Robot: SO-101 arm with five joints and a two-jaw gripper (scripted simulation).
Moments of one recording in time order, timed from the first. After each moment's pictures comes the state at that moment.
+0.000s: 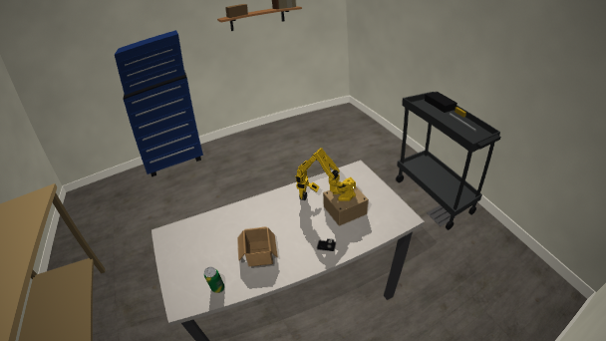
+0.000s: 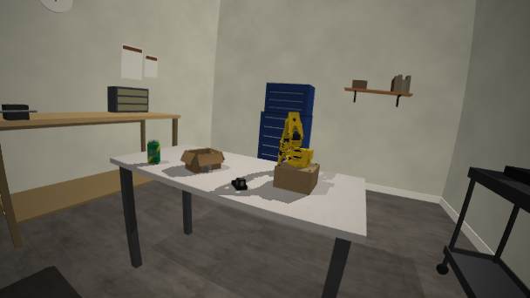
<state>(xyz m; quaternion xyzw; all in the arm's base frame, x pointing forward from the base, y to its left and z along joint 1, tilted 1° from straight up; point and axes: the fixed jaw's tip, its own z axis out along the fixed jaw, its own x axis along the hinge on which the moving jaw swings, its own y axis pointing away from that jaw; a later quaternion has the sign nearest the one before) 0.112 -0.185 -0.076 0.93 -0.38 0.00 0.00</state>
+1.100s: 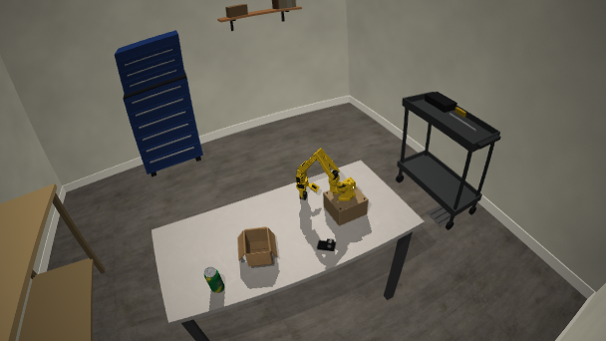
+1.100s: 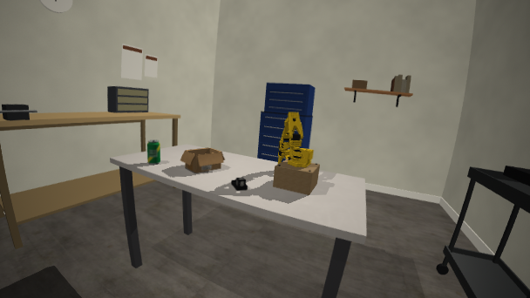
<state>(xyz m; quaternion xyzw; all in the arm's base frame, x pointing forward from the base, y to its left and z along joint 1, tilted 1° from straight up) 0.113 -0.183 -0.076 0.93 -0.38 0.00 0.00</state>
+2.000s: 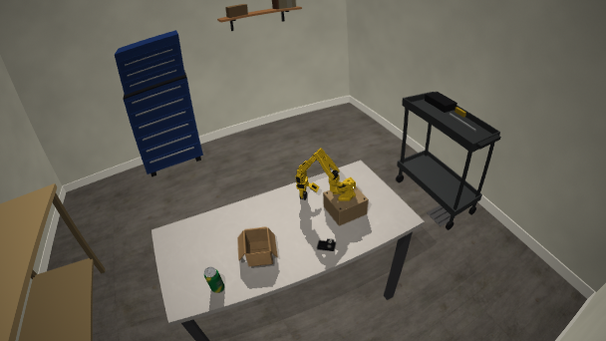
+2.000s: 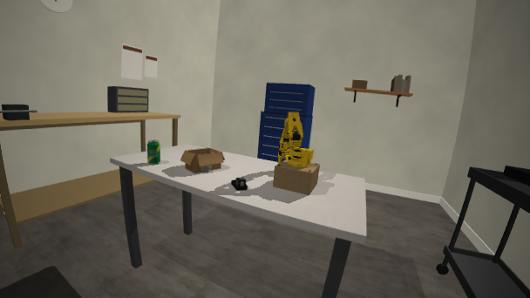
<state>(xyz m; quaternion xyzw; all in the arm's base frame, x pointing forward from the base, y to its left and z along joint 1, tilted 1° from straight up) 0.113 -0.183 -0.075 0.93 -0.38 0.00 0.00</state>
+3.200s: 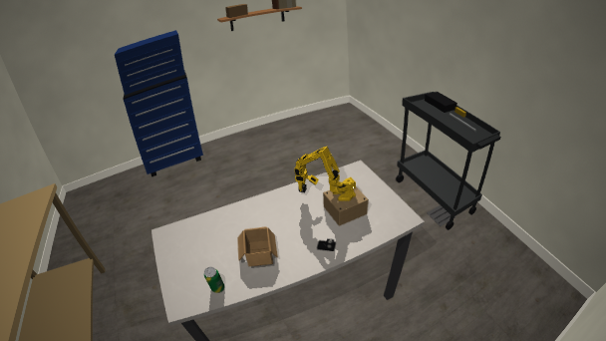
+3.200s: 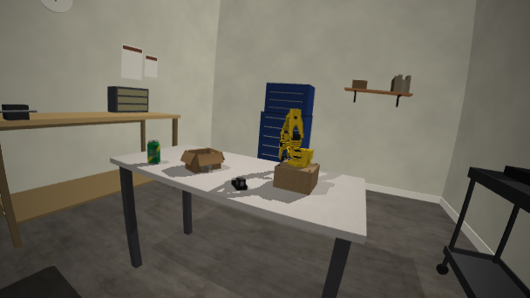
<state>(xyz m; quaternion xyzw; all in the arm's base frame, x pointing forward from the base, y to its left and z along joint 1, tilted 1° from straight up) 0.113 -0.186 -0.029 0.93 -0.38 0.00 0.00</state>
